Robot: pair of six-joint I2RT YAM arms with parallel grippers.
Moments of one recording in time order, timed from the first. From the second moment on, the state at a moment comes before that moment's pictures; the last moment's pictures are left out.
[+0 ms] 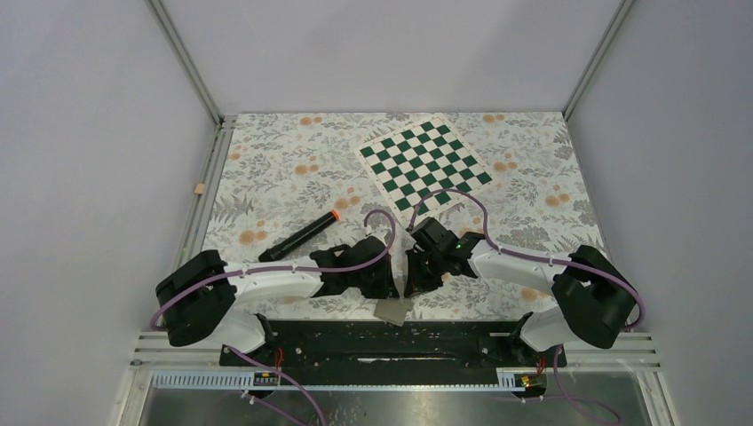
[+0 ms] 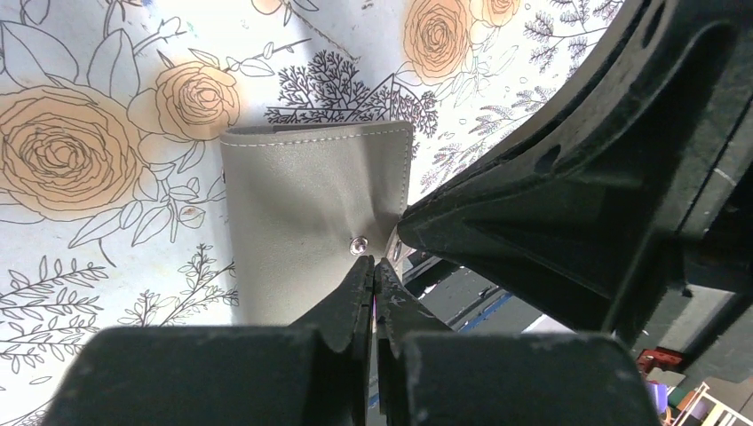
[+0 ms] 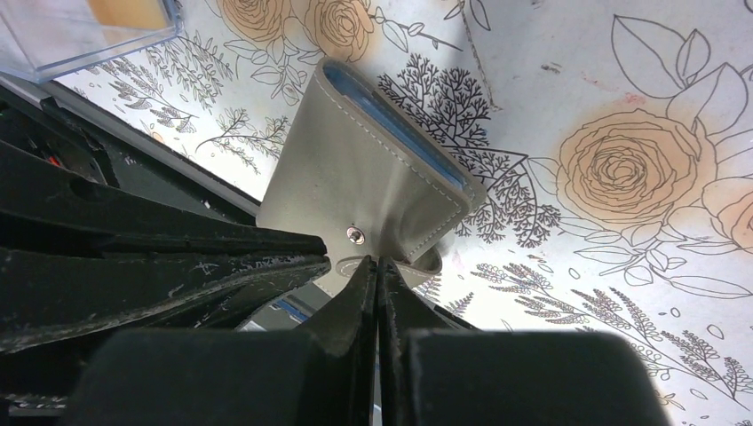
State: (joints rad) left arm -1.06 1.42 0.68 -0.13 0.10 -0.97; right arm 0.85 1.44 0.73 -0.41 -0.29 0.74
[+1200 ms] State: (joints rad) left arm -1.06 1.49 0.69 -0.08 0.15 -0.99; right arm 0.85 1.44 0.71 -0.38 -0.29 0.74
